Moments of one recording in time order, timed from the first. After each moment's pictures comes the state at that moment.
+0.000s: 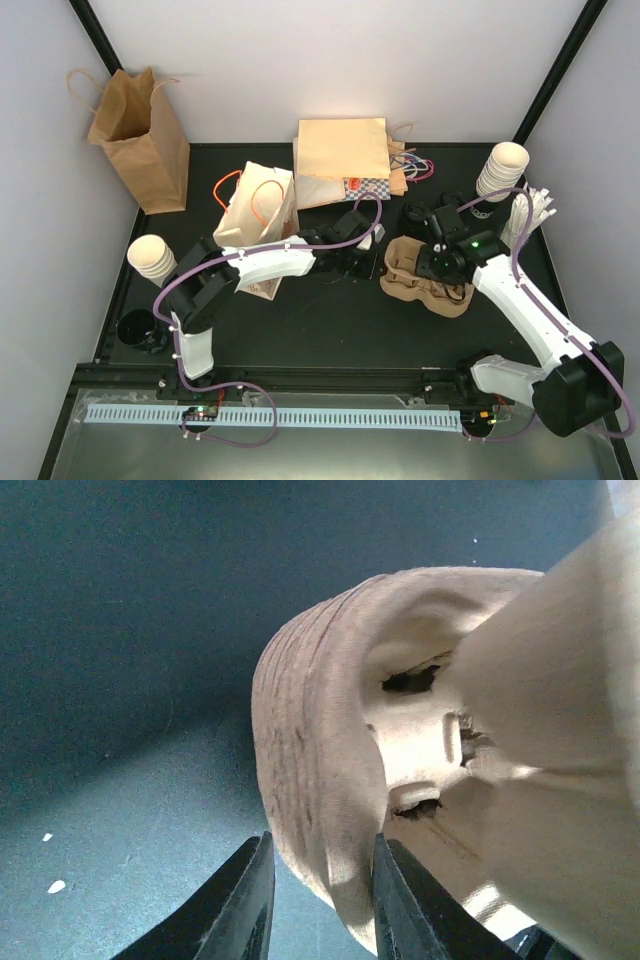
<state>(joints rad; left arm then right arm) -0.91 1.87 1.28 -0.26 0.28 -0.64 0.41 1.17 0.95 -1.01 0.10 0.63</state>
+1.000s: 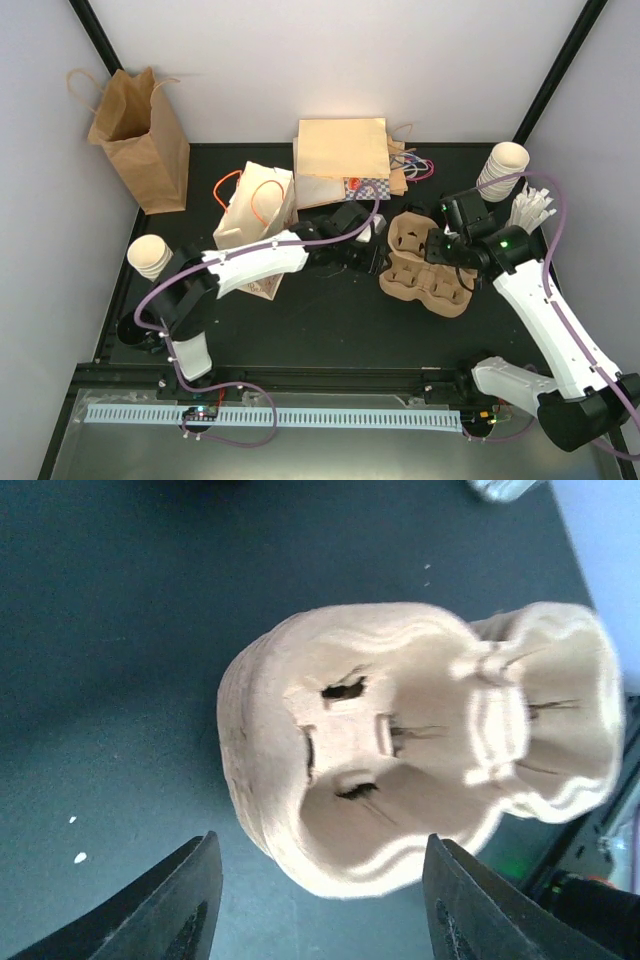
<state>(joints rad) -0.92 1.82 1.34 -0.37 0.25 -0.61 0.41 1.08 1.17 -1.11 0.11 0.52</state>
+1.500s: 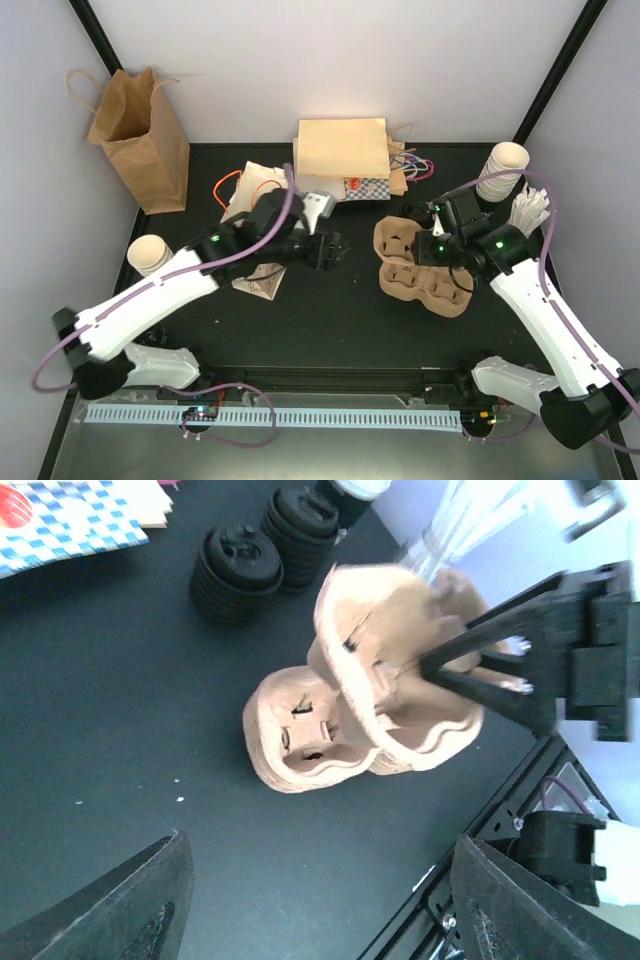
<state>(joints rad) -0.92 1.31 1.34 -0.66 0.13 -0.54 0.45 1.08 1.19 -1.09 0.02 0.44</state>
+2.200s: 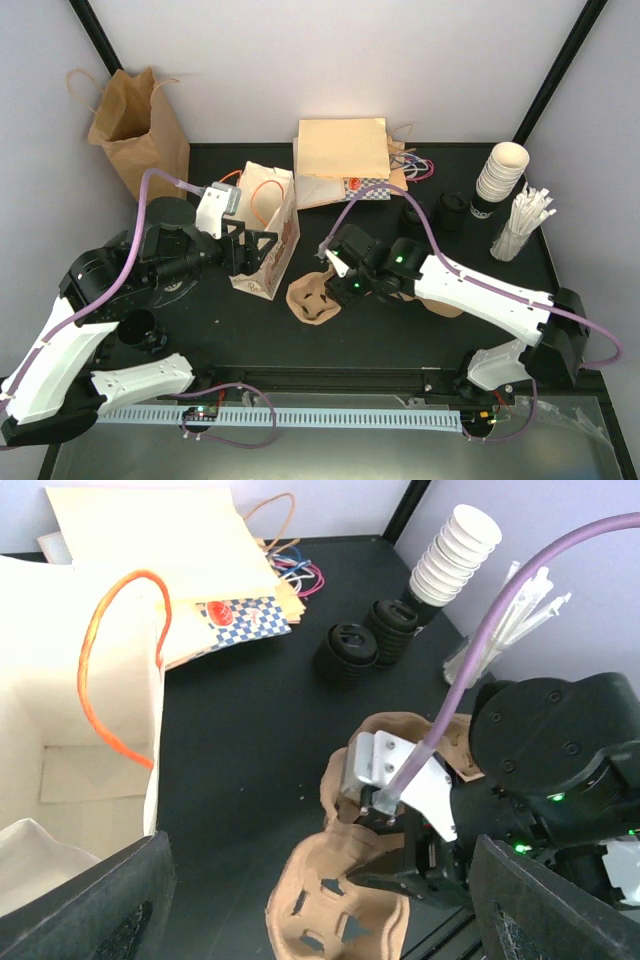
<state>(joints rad) -0.83 0.95 1.55 -1.10 -0.06 -0.47 1.01 1.38 1.22 -0.88 -0.05 0.26</state>
